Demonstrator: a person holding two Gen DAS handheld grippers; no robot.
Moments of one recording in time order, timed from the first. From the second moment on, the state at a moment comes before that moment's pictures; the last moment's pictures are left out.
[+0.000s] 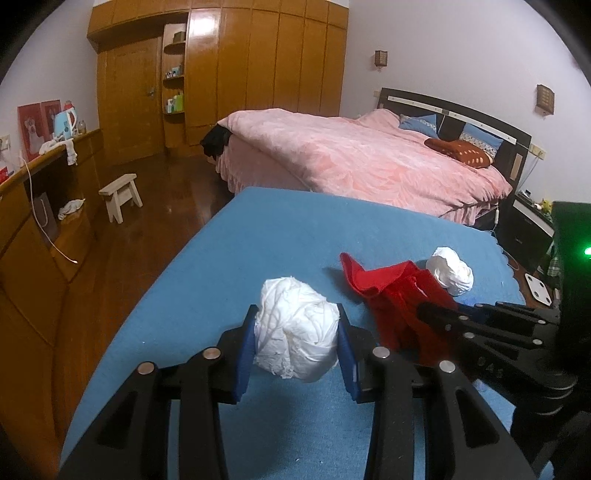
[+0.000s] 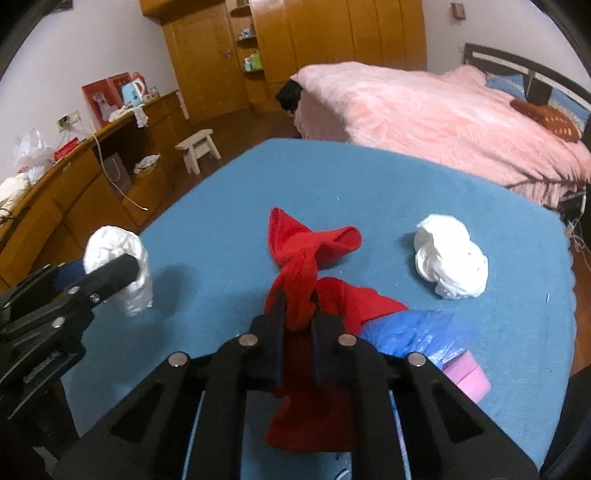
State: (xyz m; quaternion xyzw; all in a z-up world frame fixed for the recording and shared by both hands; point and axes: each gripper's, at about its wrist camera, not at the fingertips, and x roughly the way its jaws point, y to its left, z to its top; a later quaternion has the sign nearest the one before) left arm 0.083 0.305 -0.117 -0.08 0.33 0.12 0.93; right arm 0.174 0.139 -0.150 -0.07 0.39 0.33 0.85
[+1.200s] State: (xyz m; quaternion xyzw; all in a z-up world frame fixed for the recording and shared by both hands) left arm 0.094 0.204 -0.052 -0.06 0.29 0.02 0.96; right arm 0.142 -0.026 -0.033 0.03 0.30 0.31 0.90
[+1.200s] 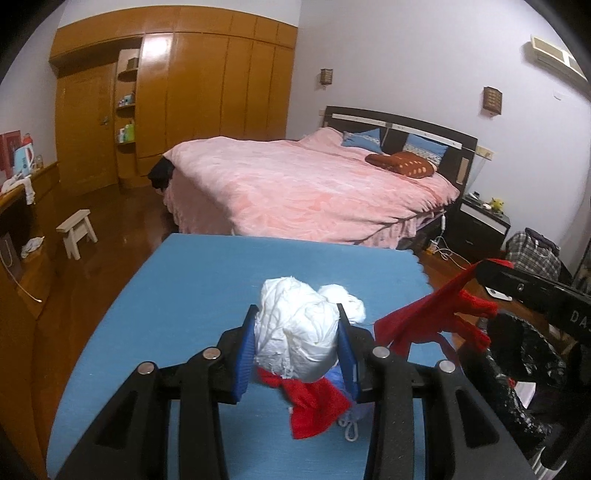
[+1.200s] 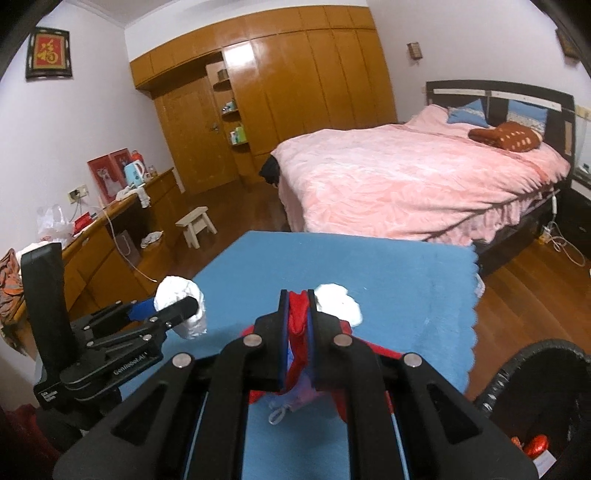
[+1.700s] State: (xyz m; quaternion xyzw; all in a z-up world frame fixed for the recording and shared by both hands) left arm 0.113 0.119 -0.032 -0.02 0.28 -0.05 0.96; right arm 0.131 -0.115 -0.014 0.05 0.28 0.24 0.93
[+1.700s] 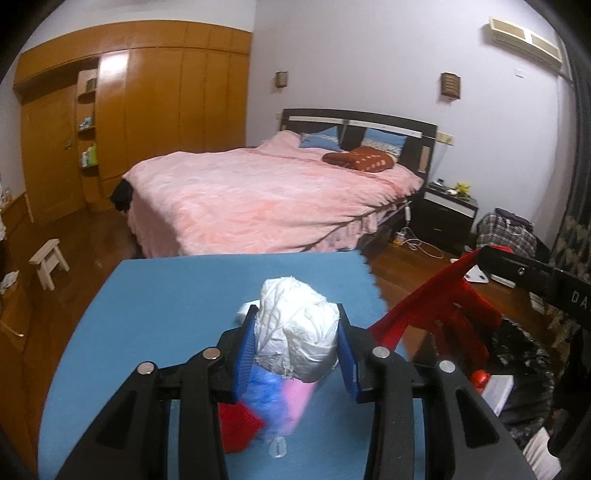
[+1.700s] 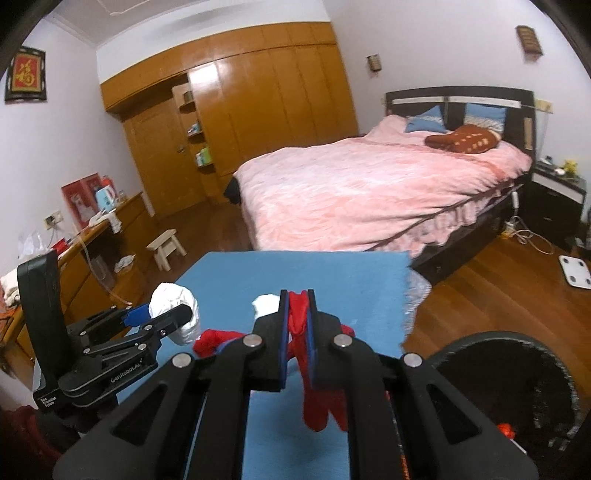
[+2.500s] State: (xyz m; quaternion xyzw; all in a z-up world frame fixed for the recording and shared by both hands) left arm 0.119 -0.095 -0.029 0.02 0.27 -0.22 0.94; right arm 0.087 -0.320 -0.032 0.07 0.28 0.06 0.96
